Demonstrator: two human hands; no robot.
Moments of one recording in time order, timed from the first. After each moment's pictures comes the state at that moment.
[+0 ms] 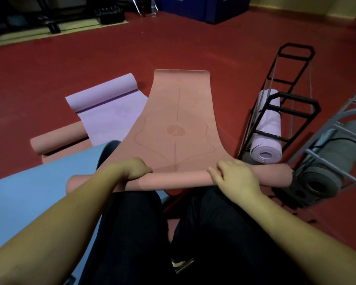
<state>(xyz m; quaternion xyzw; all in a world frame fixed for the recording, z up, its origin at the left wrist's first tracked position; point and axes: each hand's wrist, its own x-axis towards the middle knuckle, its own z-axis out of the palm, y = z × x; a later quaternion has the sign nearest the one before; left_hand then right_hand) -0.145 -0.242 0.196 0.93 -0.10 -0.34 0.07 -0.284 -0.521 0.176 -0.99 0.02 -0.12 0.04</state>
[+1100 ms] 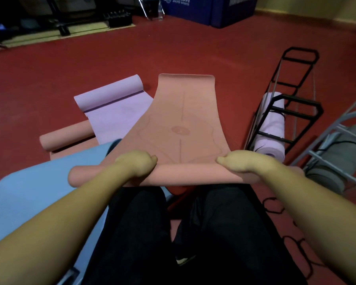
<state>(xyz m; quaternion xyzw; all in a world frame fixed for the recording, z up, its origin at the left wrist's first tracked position) -0.168 -0.243 0.215 0.97 -0.12 -0.20 0.01 -0.239 -0.536 0.238 -0.95 0.05 0.29 0.08</state>
